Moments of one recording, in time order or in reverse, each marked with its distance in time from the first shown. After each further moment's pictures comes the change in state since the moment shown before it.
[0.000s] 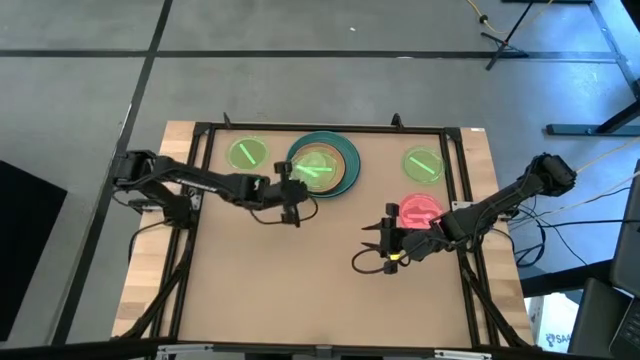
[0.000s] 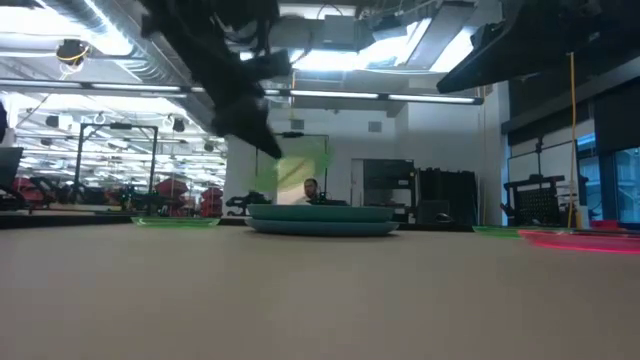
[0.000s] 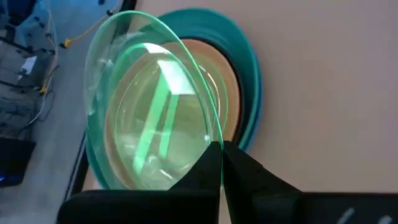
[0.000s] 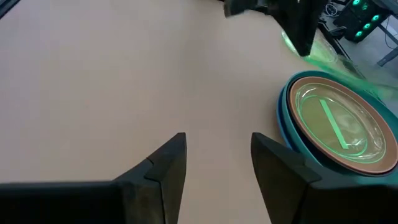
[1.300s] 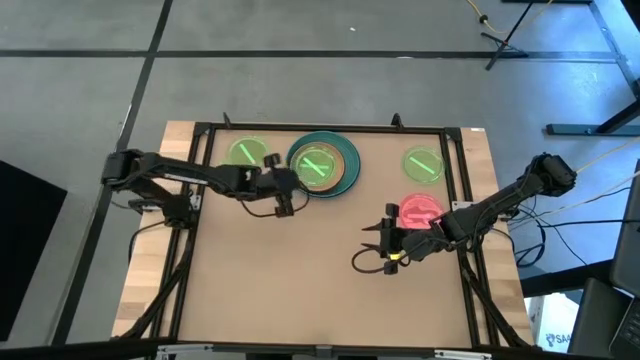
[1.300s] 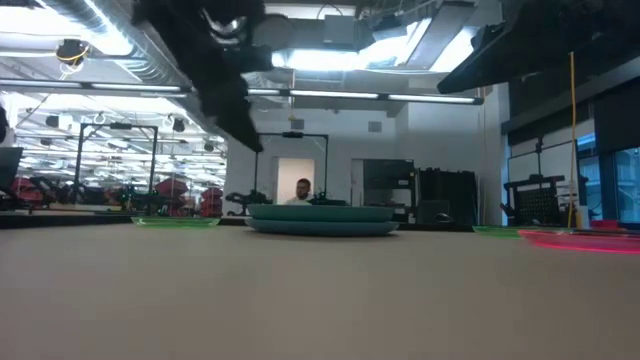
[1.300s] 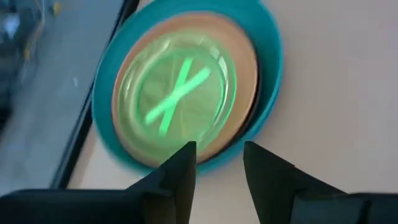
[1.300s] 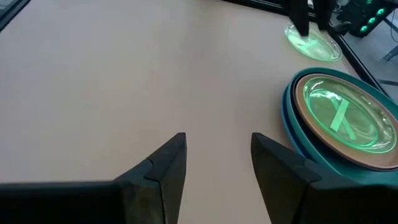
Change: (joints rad) left arm 0.074 -0.086 -0.009 -0.112 0.059 -0.102; right arm 0.000 0.002 0.000 0.002 -0.010 0.032
